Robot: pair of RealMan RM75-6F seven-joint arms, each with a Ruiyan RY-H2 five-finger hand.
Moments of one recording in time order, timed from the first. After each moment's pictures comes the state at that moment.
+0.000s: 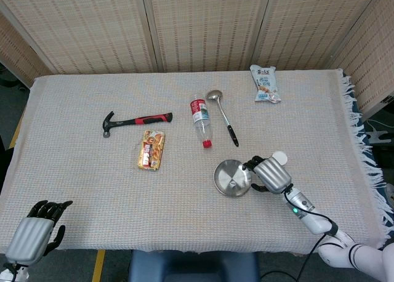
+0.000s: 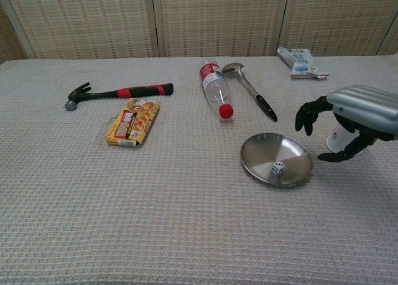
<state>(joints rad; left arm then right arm) -0.03 -1.05 0.09 -1.85 1.66 1.46 0.35 0.57 -1.54 0.01 -1.09 -1.65 1.17 0.13</state>
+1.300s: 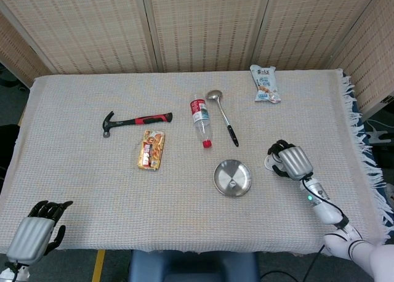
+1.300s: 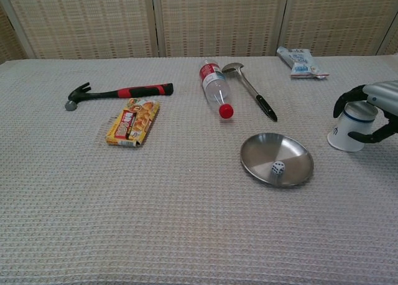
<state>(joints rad) -0.03 -1.05 0.09 -1.84 1.65 1.45 0.36 0.55 -1.65 0.03 -0.75 -1.54 1.11 0.28</state>
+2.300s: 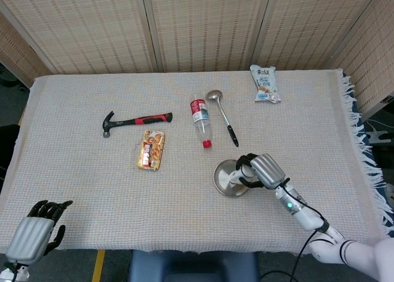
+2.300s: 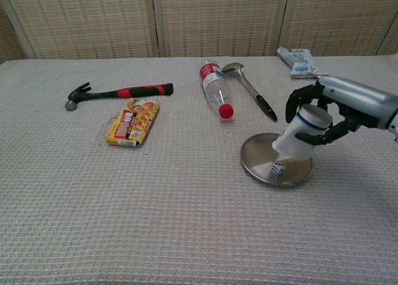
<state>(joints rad) -0.03 -1.05 0.09 -1.85 1.65 1.46 0.35 0.61 -1.58 0.02 -1.10 -1.60 1.14 0.41</state>
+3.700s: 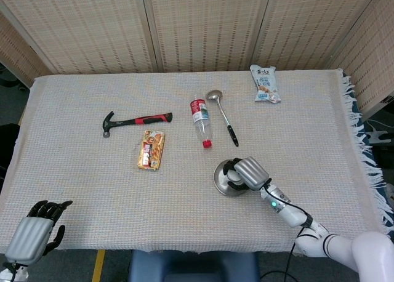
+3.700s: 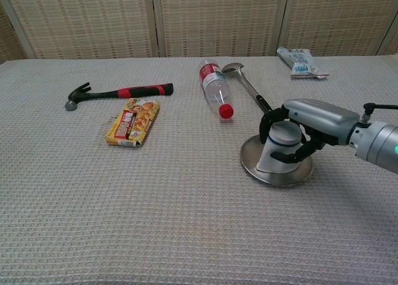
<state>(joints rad) -0.03 -1.05 0.09 -1.85 1.66 1.46 0.33 0.68 -1.70 0.01 -0.97 -1.61 1.05 0.33</state>
